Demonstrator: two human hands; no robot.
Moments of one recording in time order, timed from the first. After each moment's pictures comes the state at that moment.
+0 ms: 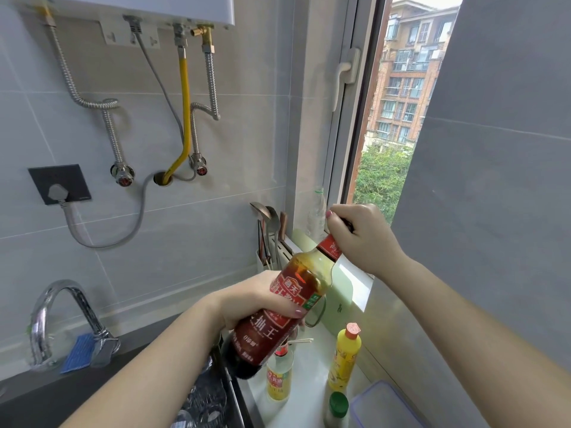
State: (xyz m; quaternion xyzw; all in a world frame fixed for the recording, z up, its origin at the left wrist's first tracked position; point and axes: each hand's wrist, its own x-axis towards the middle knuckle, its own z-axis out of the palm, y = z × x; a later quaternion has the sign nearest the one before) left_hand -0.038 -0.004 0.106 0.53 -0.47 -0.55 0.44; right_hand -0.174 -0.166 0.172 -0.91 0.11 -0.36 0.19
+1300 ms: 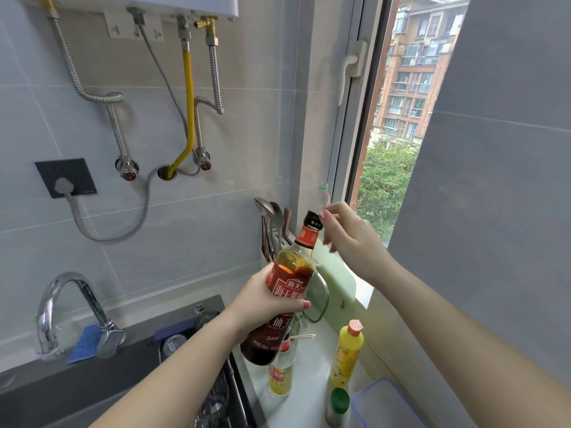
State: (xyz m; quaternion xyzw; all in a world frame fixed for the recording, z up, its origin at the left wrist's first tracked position) left_hand -0.054 -0.011 0.070 0.69 -0.37 -0.32 0.53; right_hand -0.170 -0.160 0.151 -0.88 0.18 -0.28 0.33
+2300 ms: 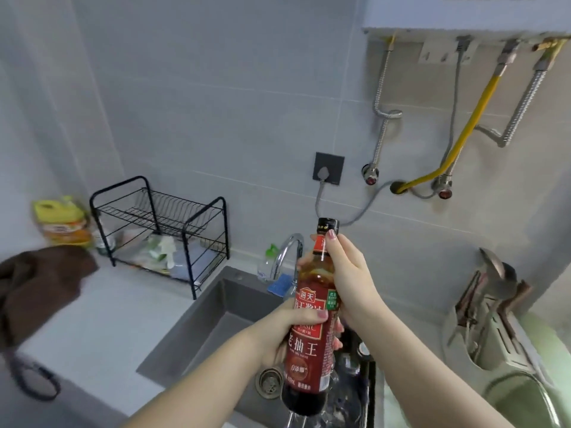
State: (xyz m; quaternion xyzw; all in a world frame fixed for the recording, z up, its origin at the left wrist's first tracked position) left_hand -0.033 0.207 0.067 0.55 -0.10 -0.30 0.77; right_hand -0.013 0.077 0.131 -0.67 -0.03 0.00 0.74
